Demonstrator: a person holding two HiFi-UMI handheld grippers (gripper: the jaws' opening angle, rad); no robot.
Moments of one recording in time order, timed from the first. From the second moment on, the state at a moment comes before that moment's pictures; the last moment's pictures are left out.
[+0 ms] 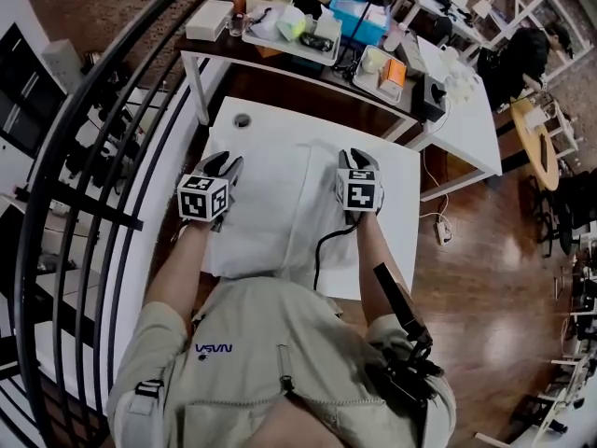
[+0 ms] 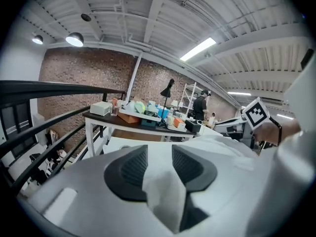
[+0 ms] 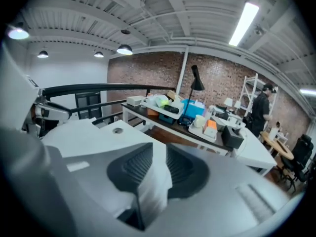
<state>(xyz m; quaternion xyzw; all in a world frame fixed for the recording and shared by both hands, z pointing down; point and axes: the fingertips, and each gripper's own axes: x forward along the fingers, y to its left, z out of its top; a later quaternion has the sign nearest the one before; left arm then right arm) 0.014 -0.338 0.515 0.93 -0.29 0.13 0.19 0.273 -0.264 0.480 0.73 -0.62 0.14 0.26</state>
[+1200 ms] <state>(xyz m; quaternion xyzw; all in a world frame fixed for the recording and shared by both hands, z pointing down) -0.001 -0.136 0.483 0.97 -0.17 0.13 0.08 0.137 -0.104 0.468 0.76 -0.62 0.15 0.15</state>
